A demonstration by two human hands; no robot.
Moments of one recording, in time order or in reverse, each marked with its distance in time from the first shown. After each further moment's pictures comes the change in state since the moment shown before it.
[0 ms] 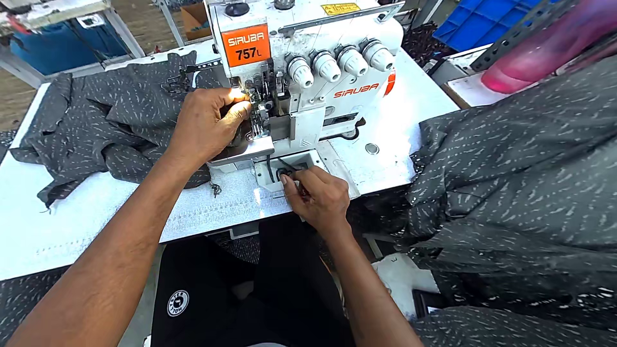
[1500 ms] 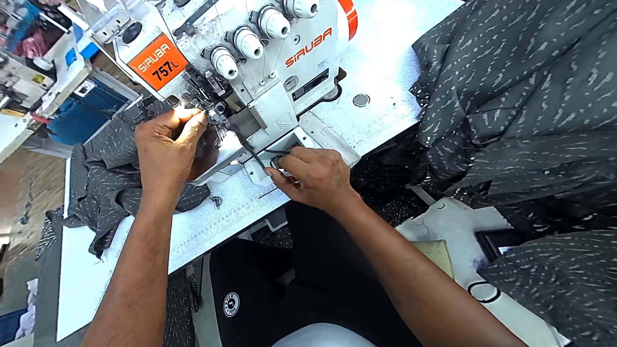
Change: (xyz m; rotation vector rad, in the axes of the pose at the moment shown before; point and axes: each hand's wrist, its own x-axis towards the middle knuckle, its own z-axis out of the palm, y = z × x) left_hand -0.003 0.001 0.004 -0.158 0.063 -0.063; right_hand 0.002 0.001 0.001 0.025 0.041 -0.042
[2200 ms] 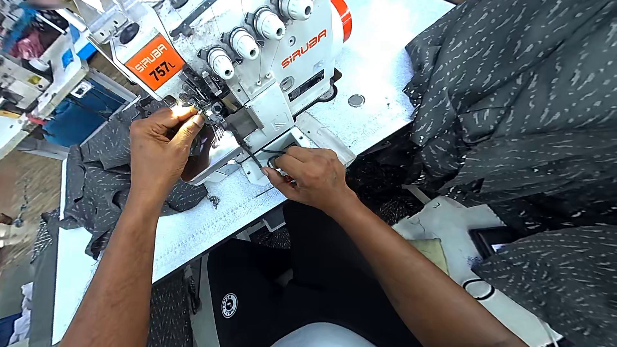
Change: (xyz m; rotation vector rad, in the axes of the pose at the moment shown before) left_hand 0.002 -0.002 -0.011 0.099 -0.098 0.098; right_hand 0.000 0.000 0.000 -0.003 -0.004 -0.002
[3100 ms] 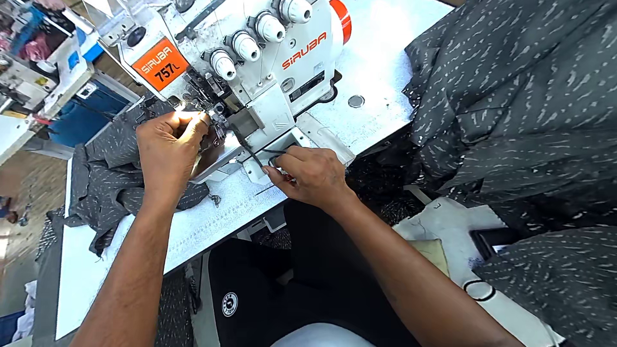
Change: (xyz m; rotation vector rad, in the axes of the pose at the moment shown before) left_hand -0.002 0.013 0.013 -0.026 0.118 -0.150; right_hand 0.000 0.001 0.001 -0.007 -0.012 0.001
